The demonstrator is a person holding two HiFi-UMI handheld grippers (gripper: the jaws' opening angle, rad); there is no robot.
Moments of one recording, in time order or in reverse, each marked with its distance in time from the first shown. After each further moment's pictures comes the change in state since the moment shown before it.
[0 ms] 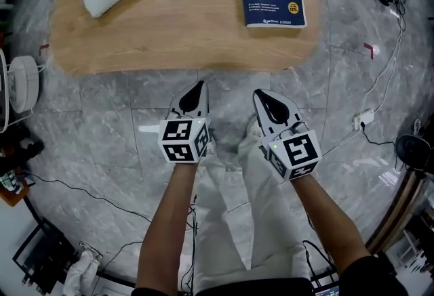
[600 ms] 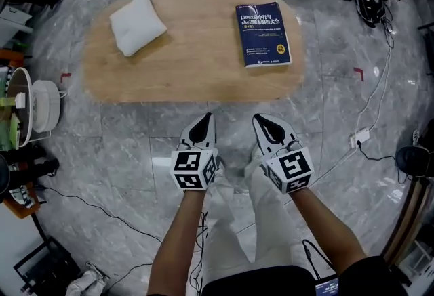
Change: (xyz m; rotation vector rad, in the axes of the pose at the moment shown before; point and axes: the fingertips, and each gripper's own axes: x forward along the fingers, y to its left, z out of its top) left arm -0.083 -0.041 0.082 0.034 -0.087 -0.026; right arm -0.047 0.032 0.085 -0.043 -0.045 -0.003
